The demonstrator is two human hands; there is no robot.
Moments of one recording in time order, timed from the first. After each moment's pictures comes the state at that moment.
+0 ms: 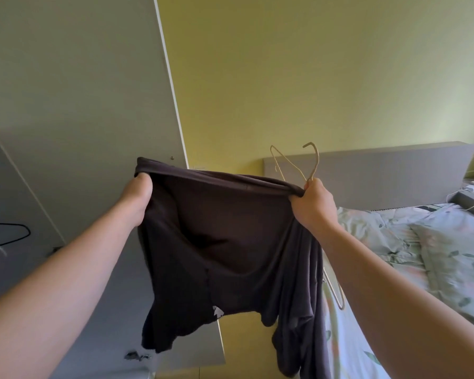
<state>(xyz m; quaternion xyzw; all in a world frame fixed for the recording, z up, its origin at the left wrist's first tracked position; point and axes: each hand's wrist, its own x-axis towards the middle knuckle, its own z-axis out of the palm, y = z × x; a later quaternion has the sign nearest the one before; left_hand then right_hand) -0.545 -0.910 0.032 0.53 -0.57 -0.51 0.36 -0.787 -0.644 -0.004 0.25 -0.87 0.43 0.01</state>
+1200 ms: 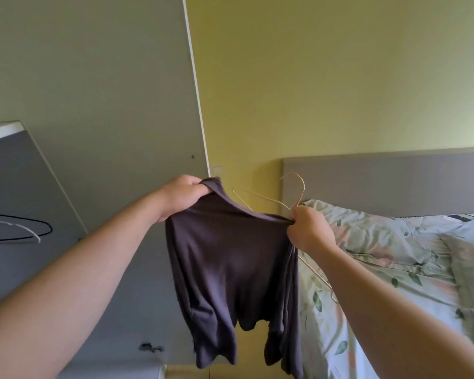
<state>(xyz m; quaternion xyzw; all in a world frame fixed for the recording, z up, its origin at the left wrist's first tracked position) -0.542 -0.854 0.055 0.37 -0.81 -0.43 0.16 -0.757 -0.672 -0.039 0.37 -0.89 0.28 -0.04</state>
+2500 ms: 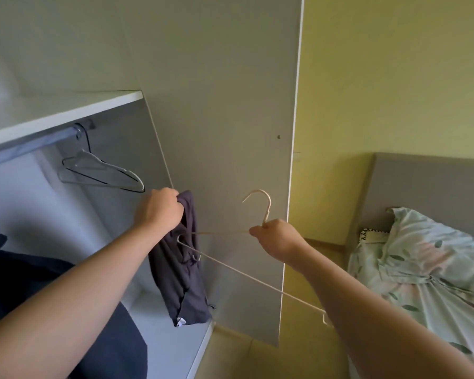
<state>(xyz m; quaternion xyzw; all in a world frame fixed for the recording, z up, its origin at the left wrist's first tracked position) -0.371 -0.885 -0.016 0.66 -0.72 0.02 0.19 -0.609 -0.769 -0.054 0.54 -0.73 0.27 -0.31</state>
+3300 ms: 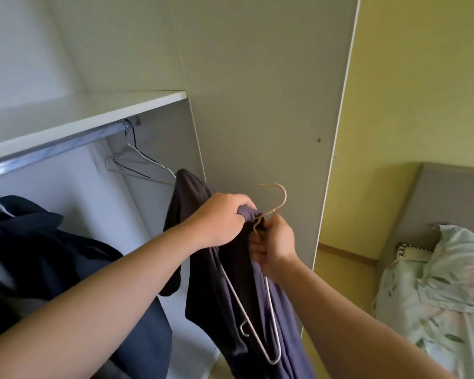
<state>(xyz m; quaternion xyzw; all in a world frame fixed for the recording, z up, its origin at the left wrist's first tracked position) -0.392 -0.814 0.013 0.44 -0.85 -0.18 0.22 -0.526 -0.783 -0.062 0.22 -0.44 0.60 -0.63</state>
